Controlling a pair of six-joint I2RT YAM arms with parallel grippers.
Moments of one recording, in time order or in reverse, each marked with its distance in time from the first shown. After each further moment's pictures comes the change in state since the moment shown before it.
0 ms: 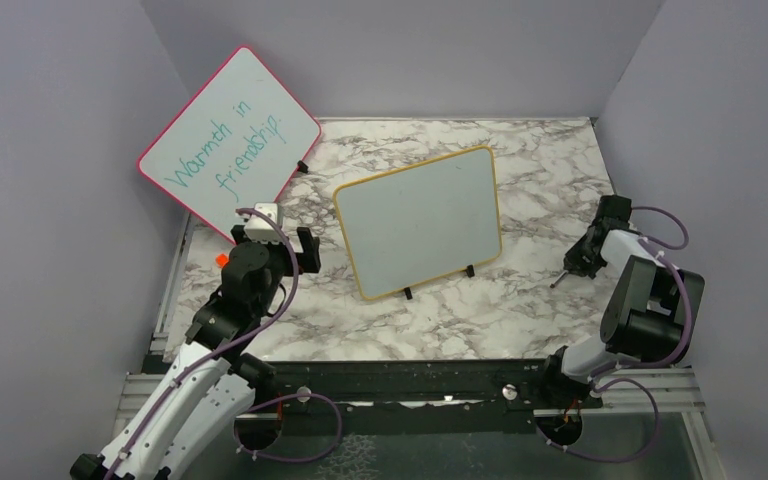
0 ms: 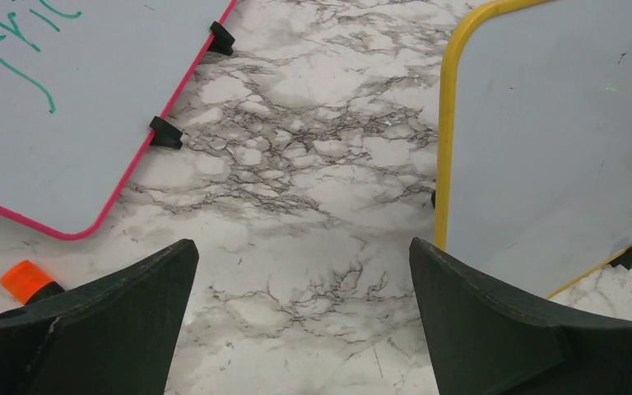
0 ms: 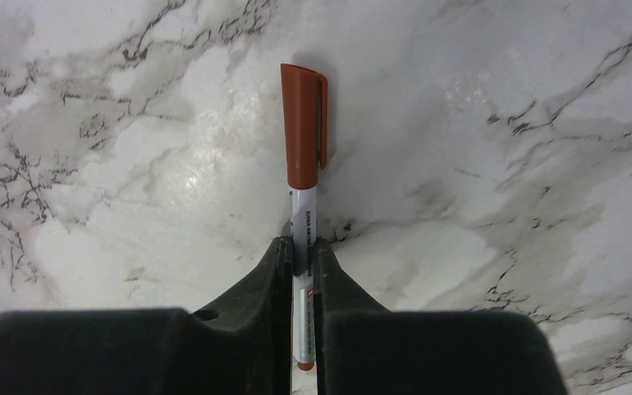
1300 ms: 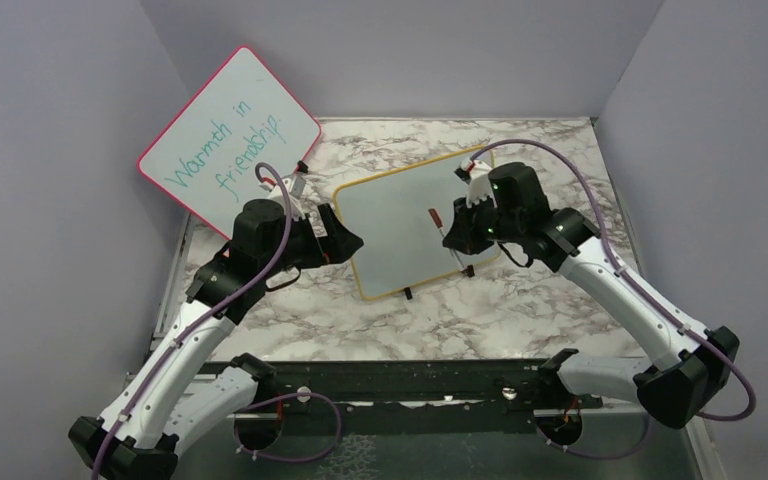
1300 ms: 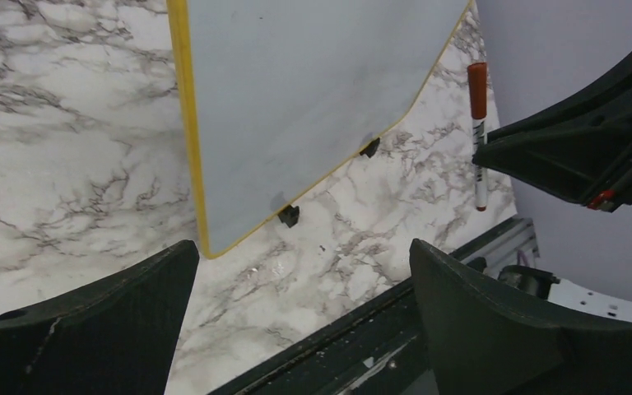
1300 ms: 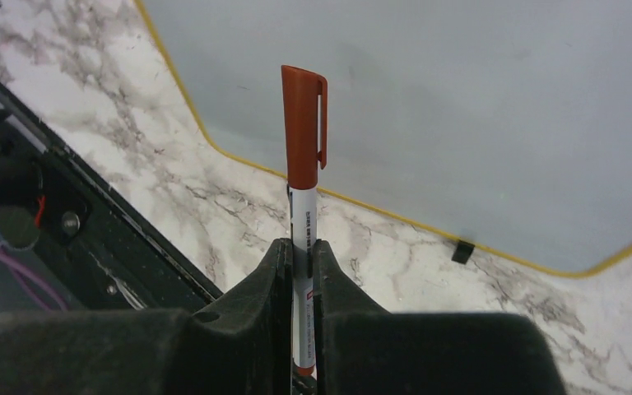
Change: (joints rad) left arm 0.000 0.254 0.325 -0.264 0.483 -0.390; right arm 0.922 -0.356 0.348 -0.270 -0.314 -0.294
